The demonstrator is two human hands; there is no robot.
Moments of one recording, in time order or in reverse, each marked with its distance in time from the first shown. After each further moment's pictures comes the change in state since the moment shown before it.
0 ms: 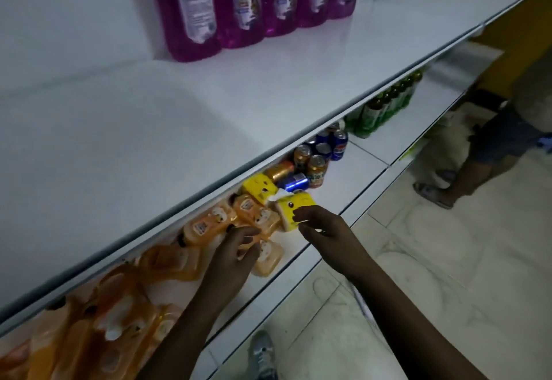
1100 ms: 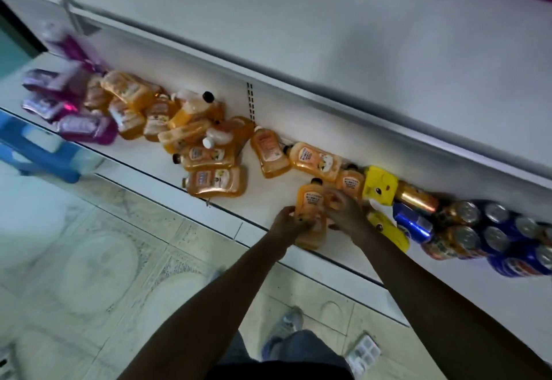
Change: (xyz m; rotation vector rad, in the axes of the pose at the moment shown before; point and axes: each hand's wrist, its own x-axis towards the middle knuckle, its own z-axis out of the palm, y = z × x) left_hand 0.047 -0.082 0.140 -0.723 0.798 -0.624; right_hand 0.189 0.135 0.085 -0.277 -0.949 -0.085
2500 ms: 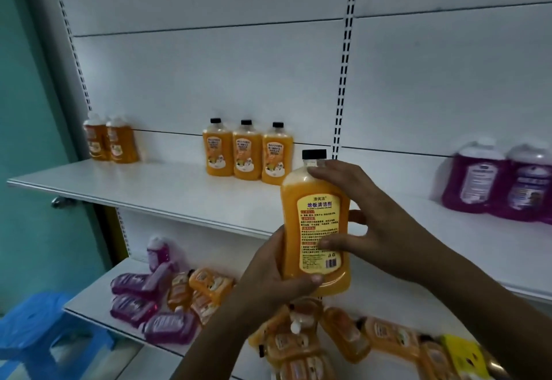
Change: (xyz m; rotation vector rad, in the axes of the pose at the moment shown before) left_hand -0.287 0.271 -0.265 0.293 -0.153 0.951; right_hand -0.226 -0.480 0.061 -0.378 0.189 -1.121
